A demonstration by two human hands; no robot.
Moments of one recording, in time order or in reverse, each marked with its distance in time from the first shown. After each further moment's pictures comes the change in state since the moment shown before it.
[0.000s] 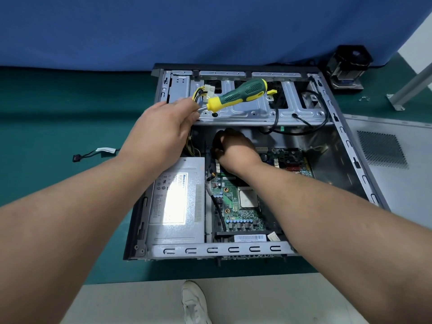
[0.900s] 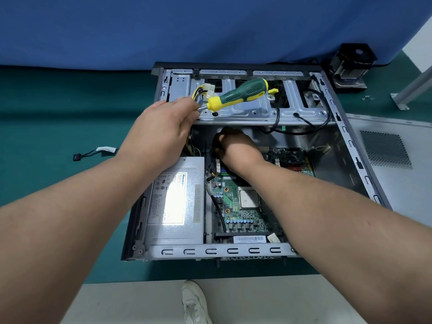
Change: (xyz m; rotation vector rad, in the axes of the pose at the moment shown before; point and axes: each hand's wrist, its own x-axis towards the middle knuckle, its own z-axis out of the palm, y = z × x) left_hand 0.000 -0.002 0.002 0.016 0.000 0.000; right_hand 0.004 0.006 0.001 -0.056 -0.011 -0.109
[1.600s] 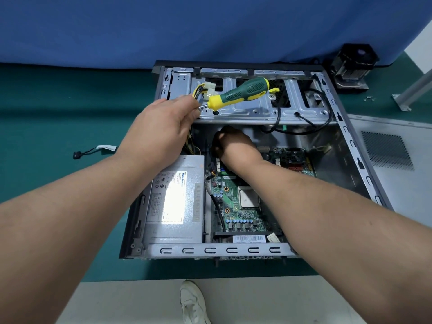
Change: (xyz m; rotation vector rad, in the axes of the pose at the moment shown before) left_hand 0.000 -0.001 0.001 0.000 -0.007 -0.009; right_hand 0.002 -0.004 0.000 -0.037 0.006 -0.005
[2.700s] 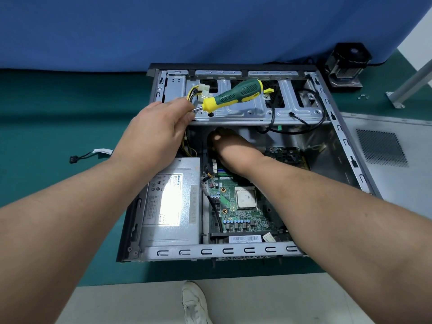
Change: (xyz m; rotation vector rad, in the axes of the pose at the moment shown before) left_hand 0.001 0.001 -0.003 0.022 -0.037 -0.017; right_hand -0.001 0.006 -0.006 -0.122 -0.074 -0.184
